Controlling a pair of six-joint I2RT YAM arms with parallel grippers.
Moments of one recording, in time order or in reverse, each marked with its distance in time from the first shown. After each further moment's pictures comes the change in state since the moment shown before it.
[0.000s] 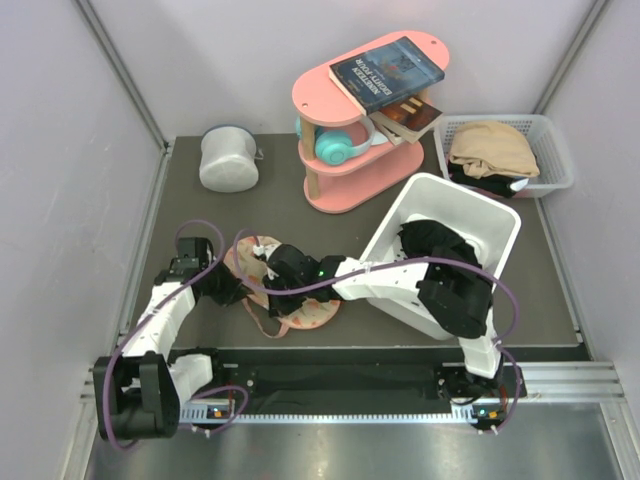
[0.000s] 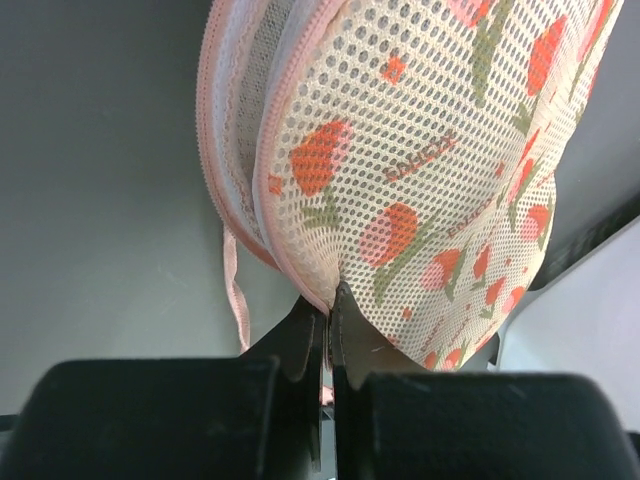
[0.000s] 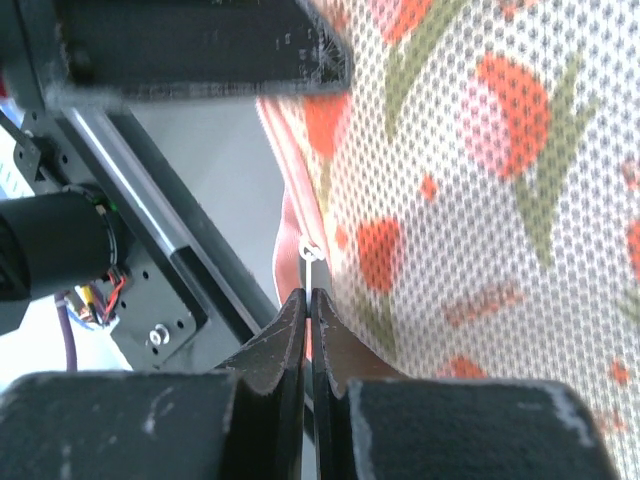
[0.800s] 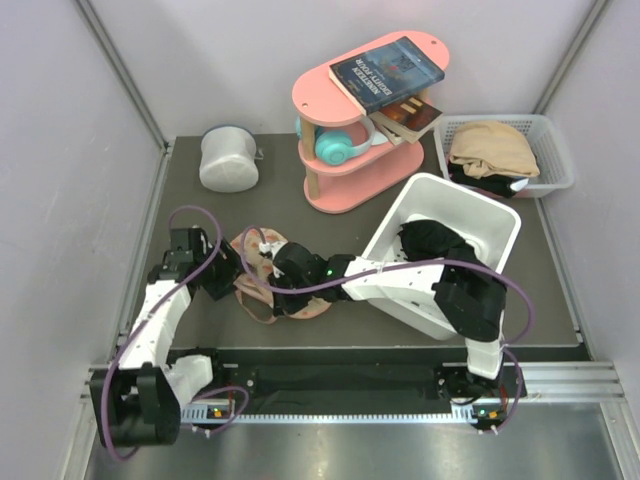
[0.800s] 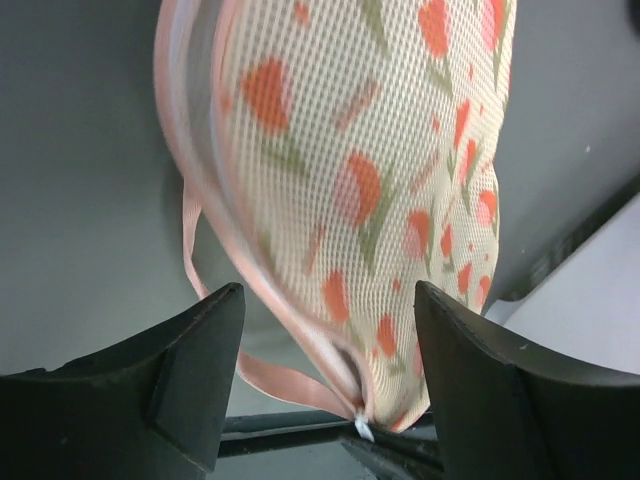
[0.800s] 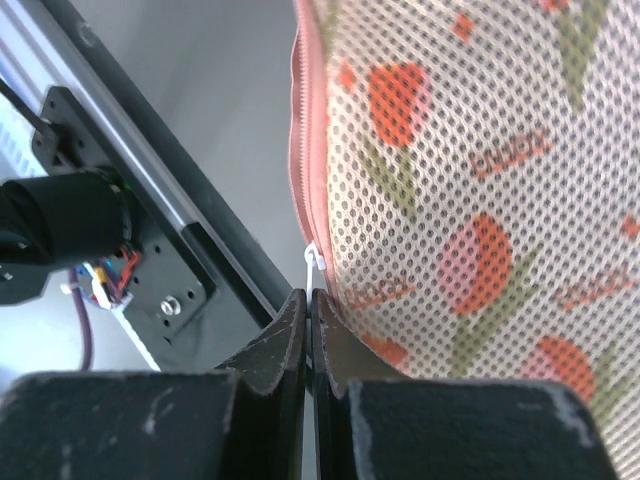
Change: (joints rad) left arm 0.003 0.021 0.121 -0.008 -0.037 0.080; right arm -0.002 -0.107 -0.072 -0.026 0.024 0.014
